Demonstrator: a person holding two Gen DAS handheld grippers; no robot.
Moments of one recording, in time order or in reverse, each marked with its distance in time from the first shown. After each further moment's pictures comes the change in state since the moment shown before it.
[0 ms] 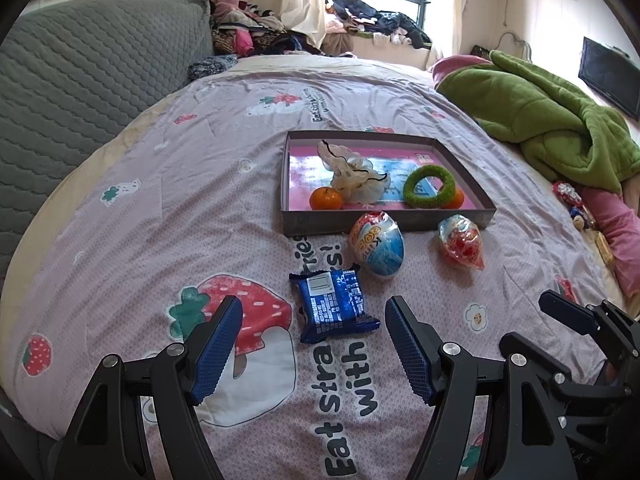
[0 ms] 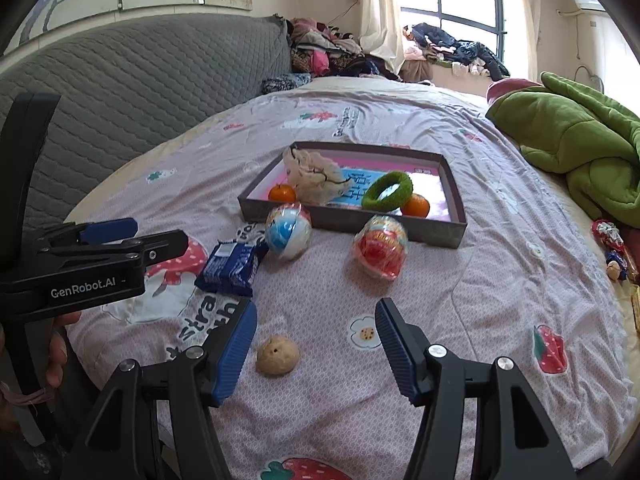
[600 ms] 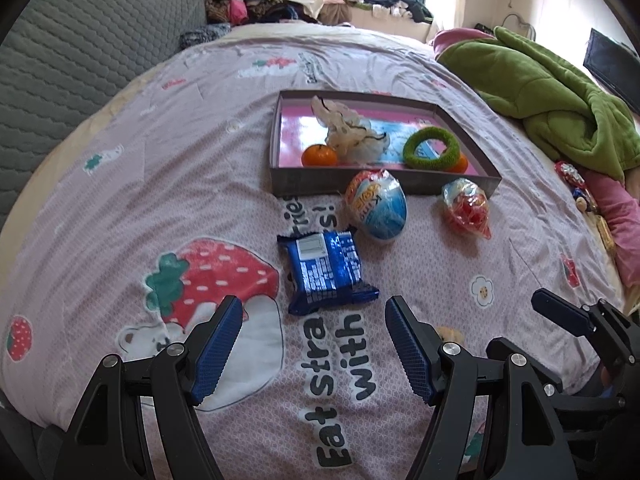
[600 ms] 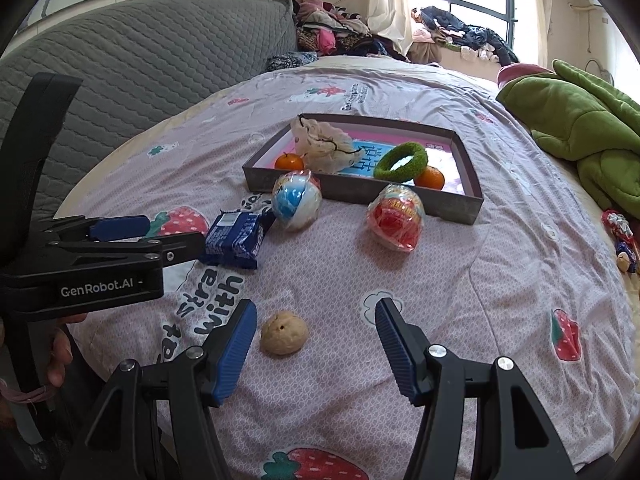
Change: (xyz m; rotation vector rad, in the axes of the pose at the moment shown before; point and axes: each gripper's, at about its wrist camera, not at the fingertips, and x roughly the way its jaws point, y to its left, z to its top) left arm 0.028 -0.002 -0.012 -0.016 0.121 -0.028; right arm 0.019 0.006 -0.009 -0.014 0.076 0.016
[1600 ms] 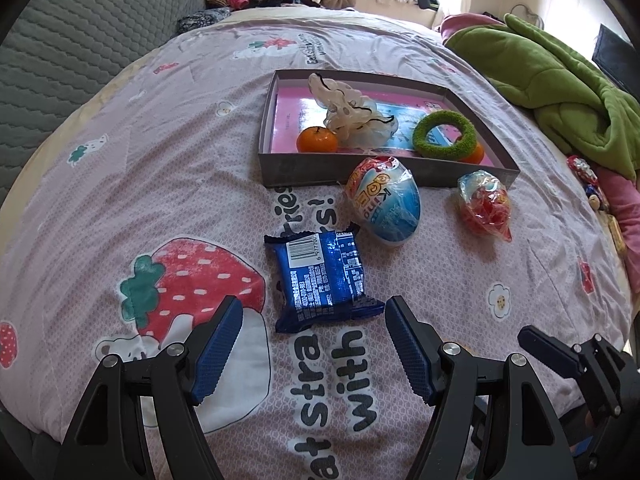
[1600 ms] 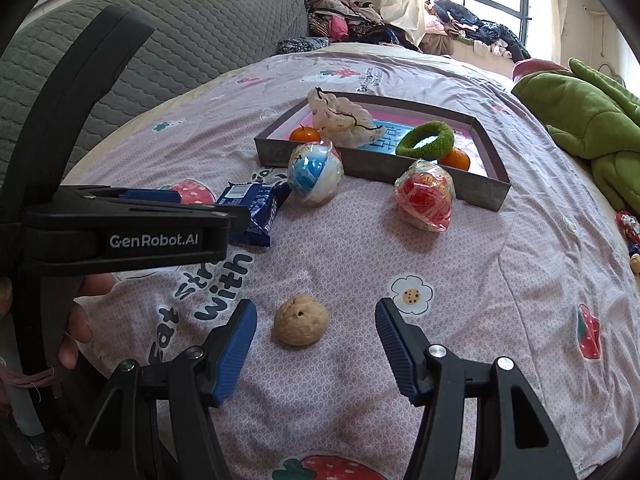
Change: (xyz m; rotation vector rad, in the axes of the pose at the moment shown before) left arm 0.035 -0.008 0.011 -0.010 0.055 0.015; right arm 0.025 0.014 -0.012 -0.034 0.044 0.011
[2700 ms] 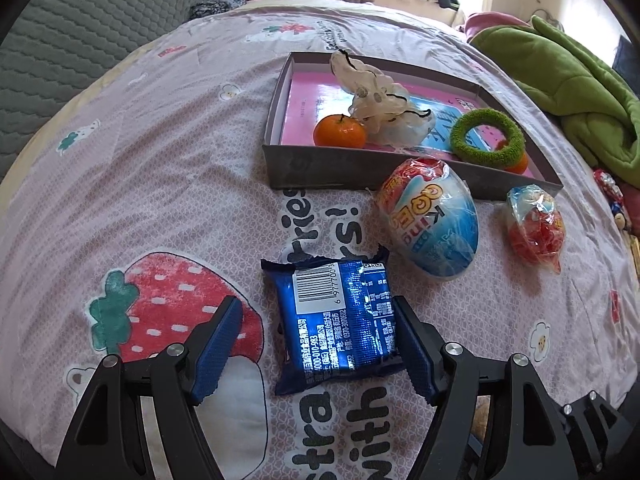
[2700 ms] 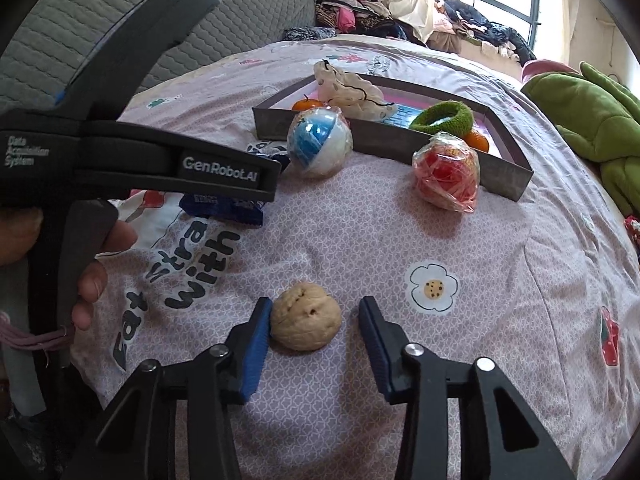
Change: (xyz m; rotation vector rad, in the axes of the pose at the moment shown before) left arm 0.048 0.006 0.015 -0.048 0.018 0.033; right arm 0.034 0.004 -0.011 -0.048 0.024 -0.014
